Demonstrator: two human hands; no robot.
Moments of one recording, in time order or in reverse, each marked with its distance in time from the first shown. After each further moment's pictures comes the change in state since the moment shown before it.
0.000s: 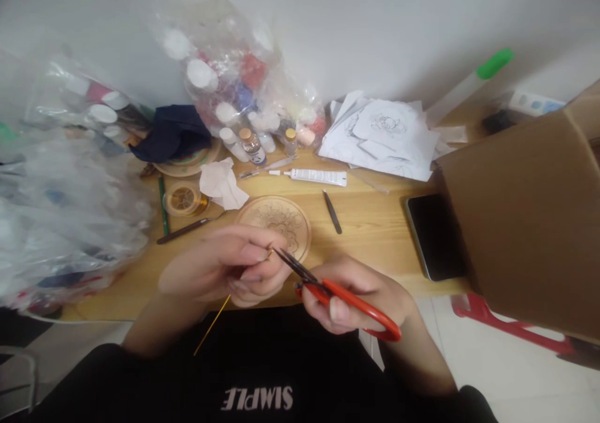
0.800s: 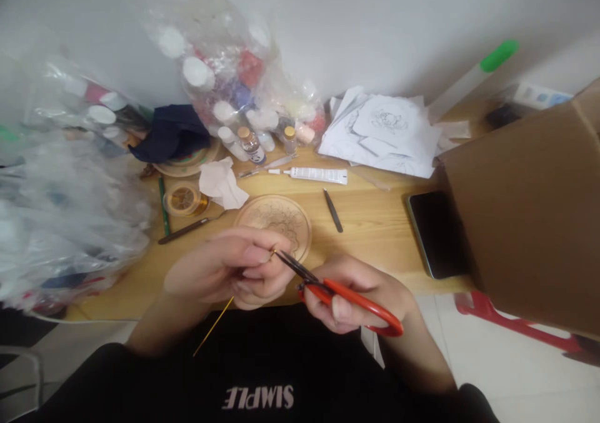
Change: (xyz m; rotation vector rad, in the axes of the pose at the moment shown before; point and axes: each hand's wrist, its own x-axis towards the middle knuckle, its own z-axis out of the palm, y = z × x) left_hand 0.002 -0.004 -0.002 -0.044 -0.018 -0.013; right_hand 0.000 0.004 -0.007 0.047 -0.065 0.041
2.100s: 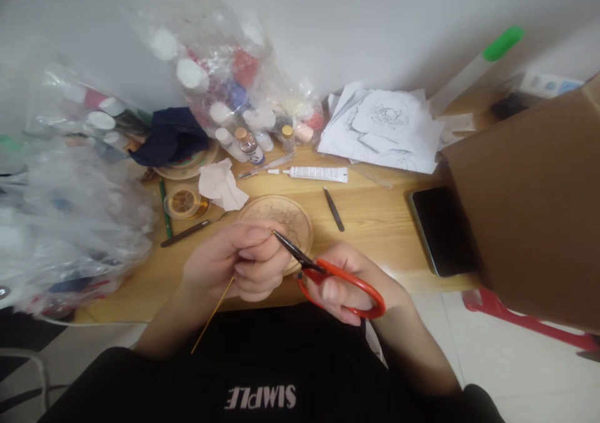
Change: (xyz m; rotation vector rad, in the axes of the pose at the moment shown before) left_hand 0.011 -0.002 -0.011 -0.206 -0.099 0.067; right_hand 0.002 0.019 -0.003 0.037 0.171 -0.082
